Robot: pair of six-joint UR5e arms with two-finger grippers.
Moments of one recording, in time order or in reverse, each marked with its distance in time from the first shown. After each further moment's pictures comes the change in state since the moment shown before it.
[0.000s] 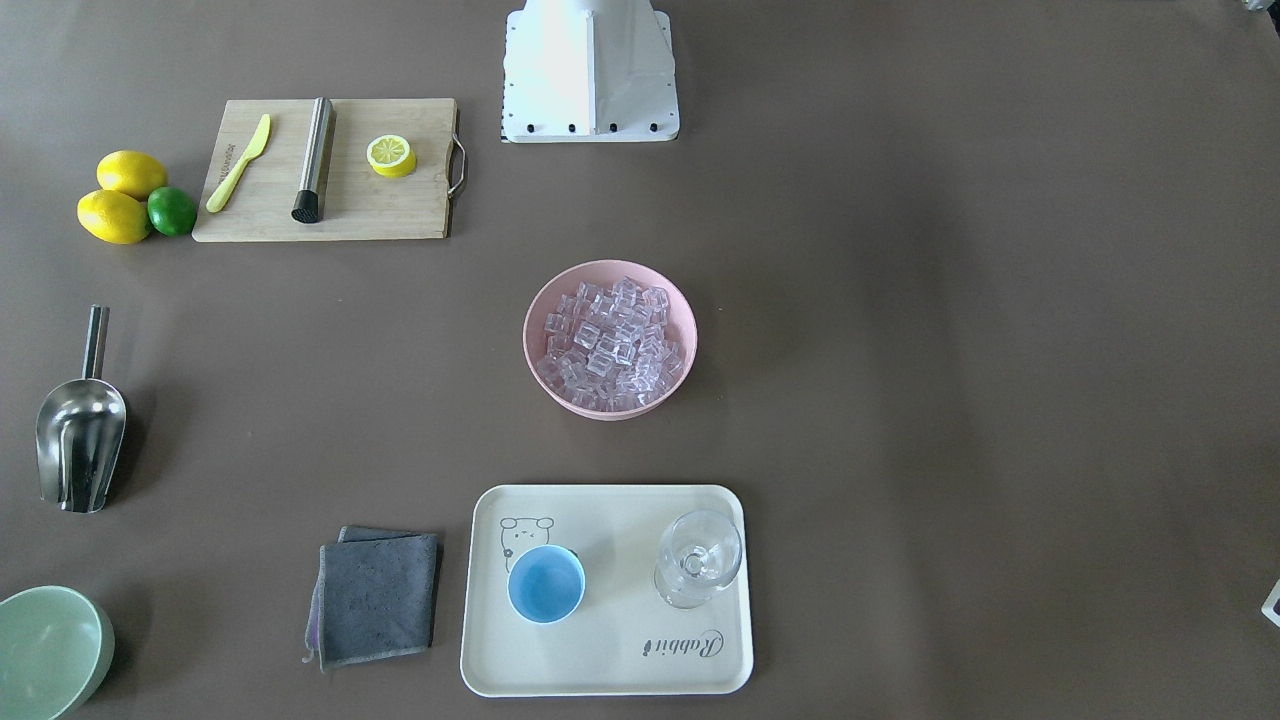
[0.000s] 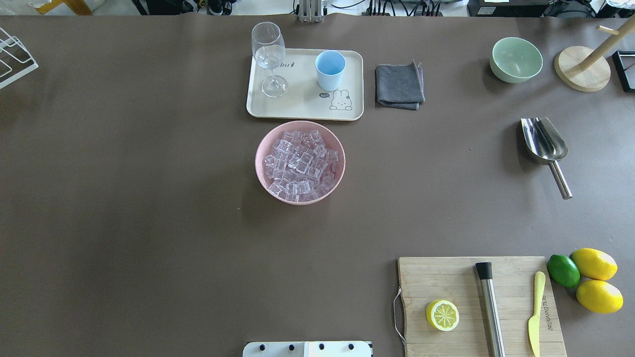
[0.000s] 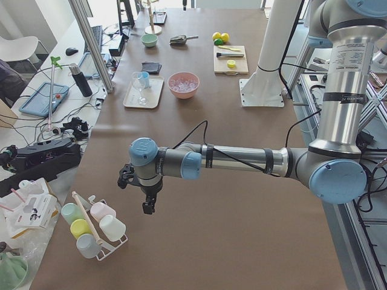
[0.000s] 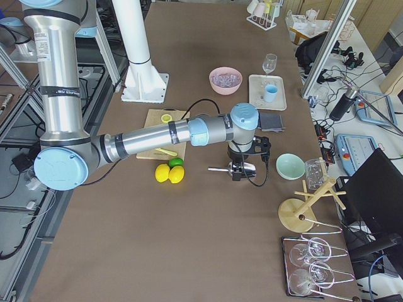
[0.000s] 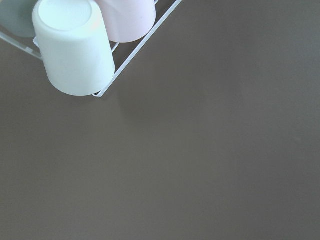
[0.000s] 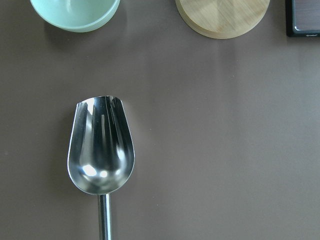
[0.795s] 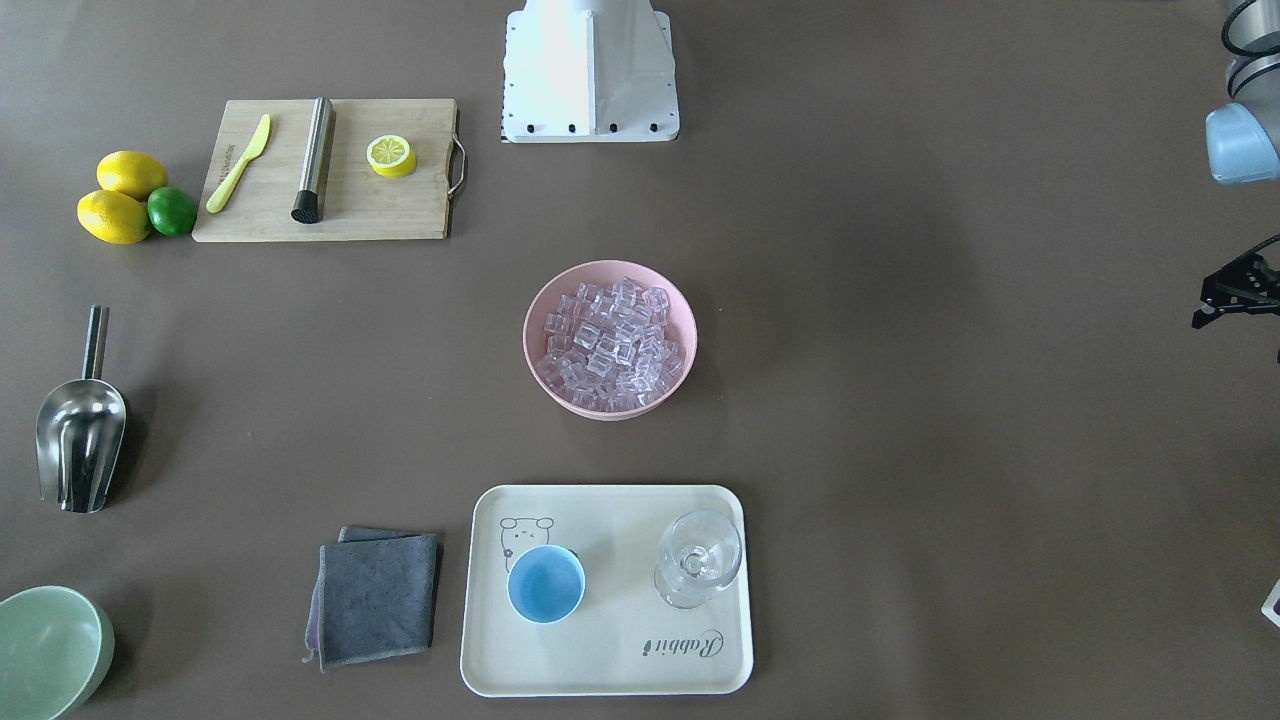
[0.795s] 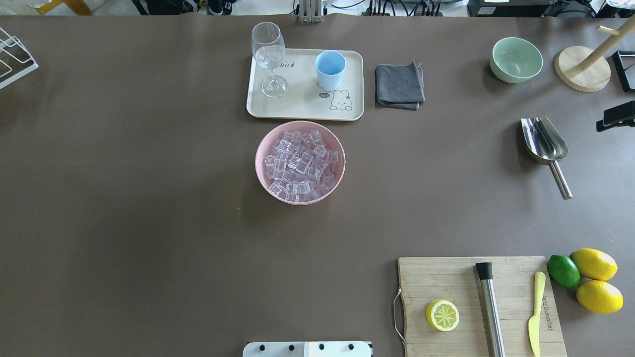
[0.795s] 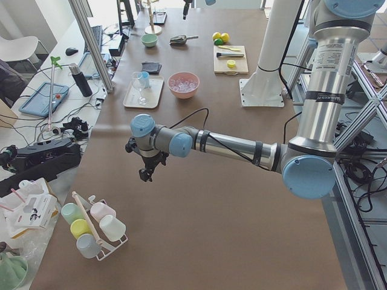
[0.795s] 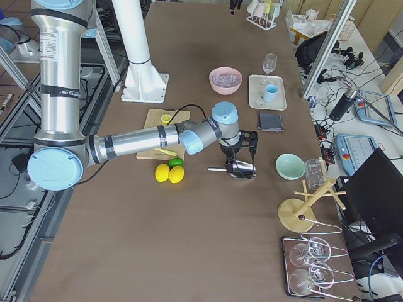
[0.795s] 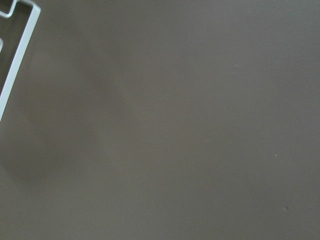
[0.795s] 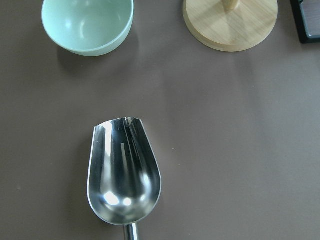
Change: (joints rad) left arm 0.203 -0.067 -0.049 -0.022 -0.017 0.168; right arm -0.179 -0.088 0.022 0.412 -0.136 0.425
